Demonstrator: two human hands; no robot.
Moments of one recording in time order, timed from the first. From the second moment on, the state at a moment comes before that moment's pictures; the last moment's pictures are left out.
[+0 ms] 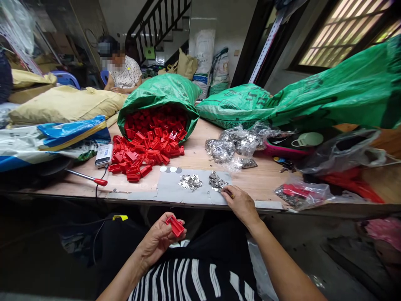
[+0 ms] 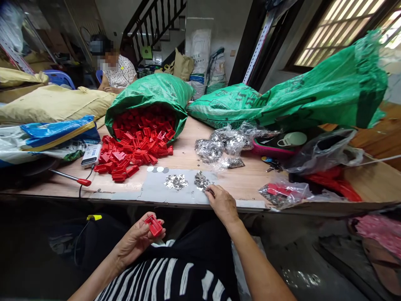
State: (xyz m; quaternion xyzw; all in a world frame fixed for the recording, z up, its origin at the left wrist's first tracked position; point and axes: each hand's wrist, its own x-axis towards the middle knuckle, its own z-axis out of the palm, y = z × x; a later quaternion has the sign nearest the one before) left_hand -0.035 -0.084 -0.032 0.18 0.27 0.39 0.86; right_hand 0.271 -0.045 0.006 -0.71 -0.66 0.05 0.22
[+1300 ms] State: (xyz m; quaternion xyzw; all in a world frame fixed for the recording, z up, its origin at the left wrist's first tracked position) left_hand -0.034 -0.086 -0.032 0.17 0.31 0.41 0.84; right_hand 0.280 -0.041 0.025 -0.73 -0.67 0.10 0.11
